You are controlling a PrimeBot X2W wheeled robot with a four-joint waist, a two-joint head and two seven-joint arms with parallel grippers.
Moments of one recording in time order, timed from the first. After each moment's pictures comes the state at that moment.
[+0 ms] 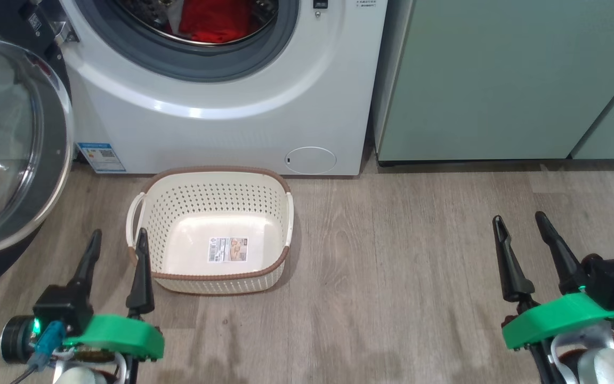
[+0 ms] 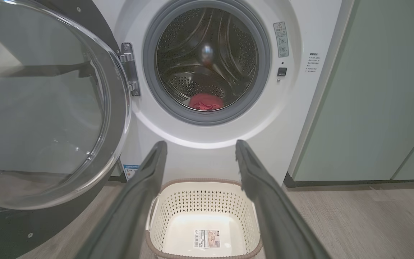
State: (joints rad) left arm 0.02 0.18 -0.10 0.06 -0.25 0.08 -0.26; right arm 0.05 -0.05 -0.07 -0.01 0.21 0.13 -0.08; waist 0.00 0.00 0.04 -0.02
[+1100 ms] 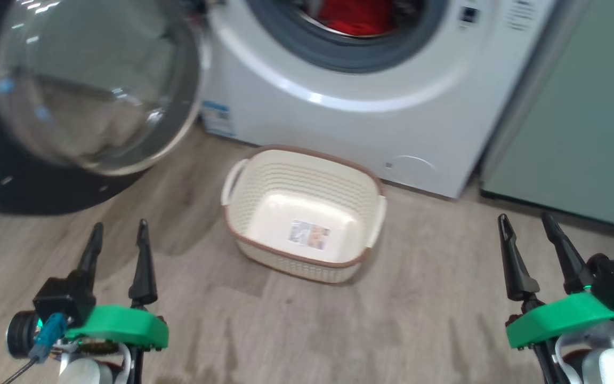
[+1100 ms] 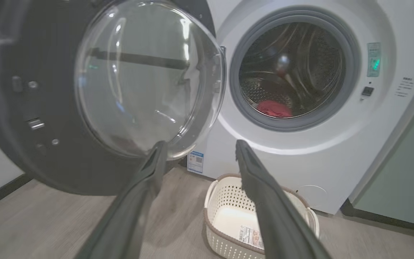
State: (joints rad) left arm -0.01 0.13 -0.08 0.08 -0.25 0.07 -0.26; right arm 0.06 -0.04 -0.09 -0.03 0.21 0.13 -0.08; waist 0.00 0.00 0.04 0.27
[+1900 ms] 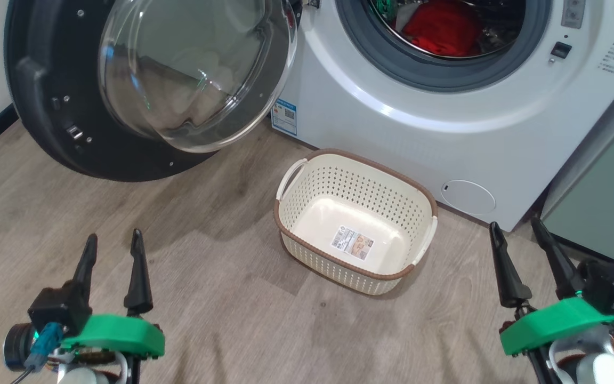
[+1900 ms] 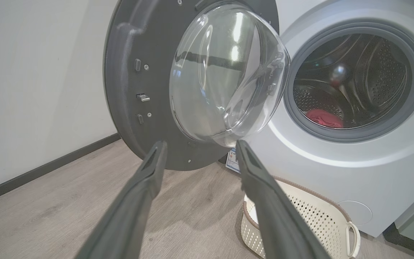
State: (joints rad) left arm 0.02 0.10 -0.03 0.09 -0.24 0.06 -0.26; right arm 0.07 -0.04 -0.06 -0.03 0.22 0.13 -0.06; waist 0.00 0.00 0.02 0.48
